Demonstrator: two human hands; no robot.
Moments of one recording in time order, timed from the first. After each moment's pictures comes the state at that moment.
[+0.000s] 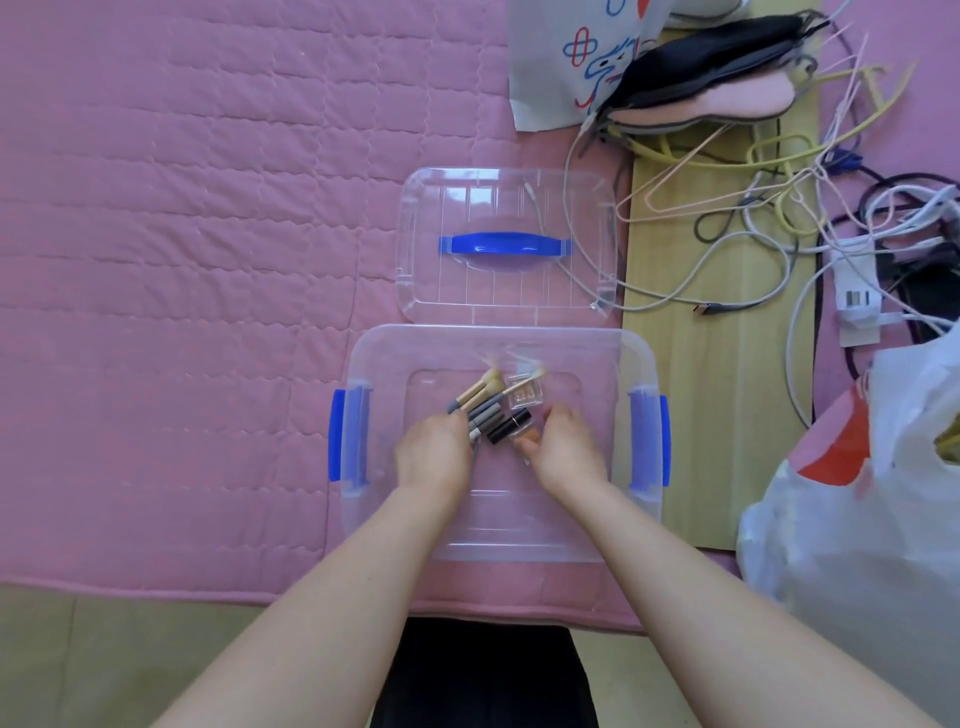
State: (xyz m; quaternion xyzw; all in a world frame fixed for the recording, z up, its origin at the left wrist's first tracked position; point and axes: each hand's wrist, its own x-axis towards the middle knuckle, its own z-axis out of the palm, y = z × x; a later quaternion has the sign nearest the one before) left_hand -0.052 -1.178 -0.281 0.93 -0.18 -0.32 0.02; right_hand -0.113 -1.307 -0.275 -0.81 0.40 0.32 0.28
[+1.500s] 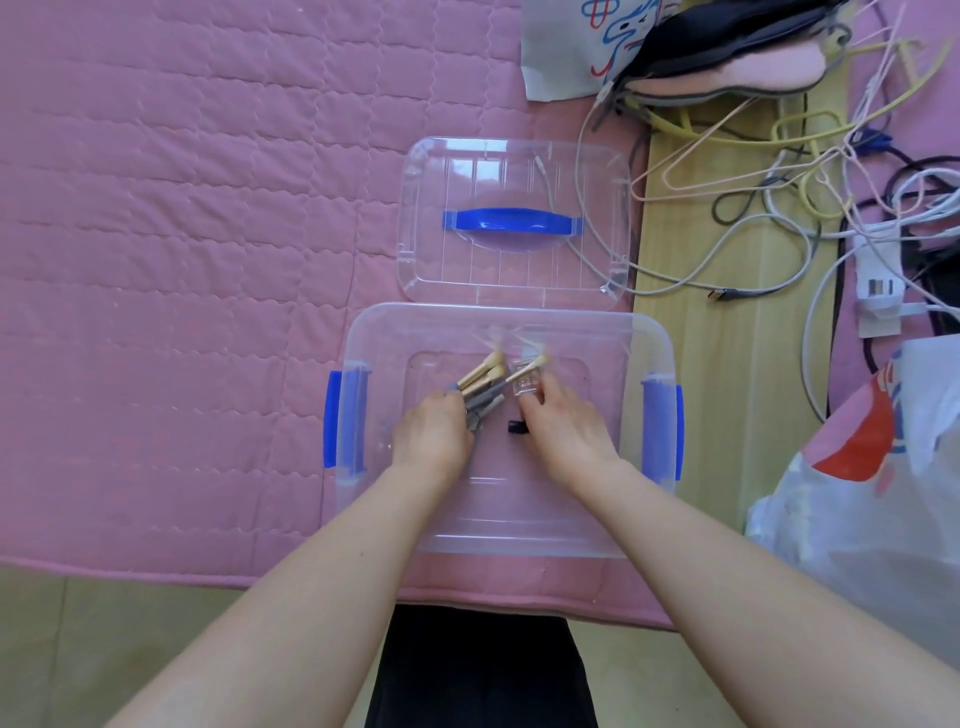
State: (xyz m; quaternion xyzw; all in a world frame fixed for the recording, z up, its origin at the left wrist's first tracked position) left_hand -0.047 -1.175 -0.292 0.92 -0.16 -0.36 0.05; right_hand -0.112 -1.313 -0.290 -0.93 0.14 0.31 0.13
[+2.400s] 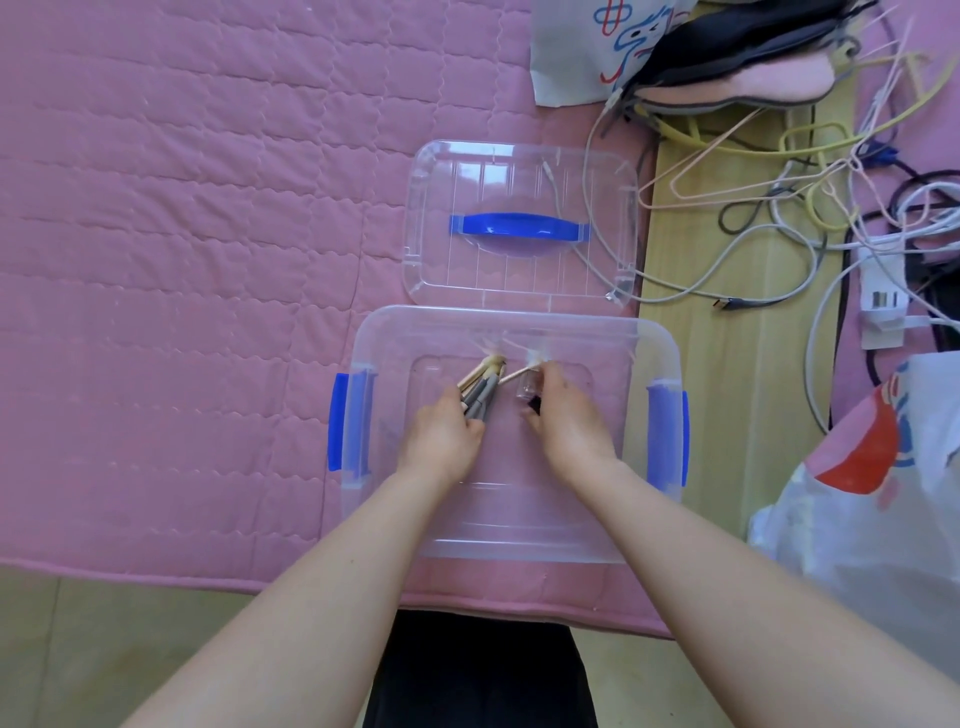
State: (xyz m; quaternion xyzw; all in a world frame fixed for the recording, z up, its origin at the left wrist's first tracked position) left_hand -0.047 -1.175 -0.301 0.89 -0.03 -0.41 0.20; right_hand -0.100 -1.318 -0.296 -0.88 0.27 0.26 0.29
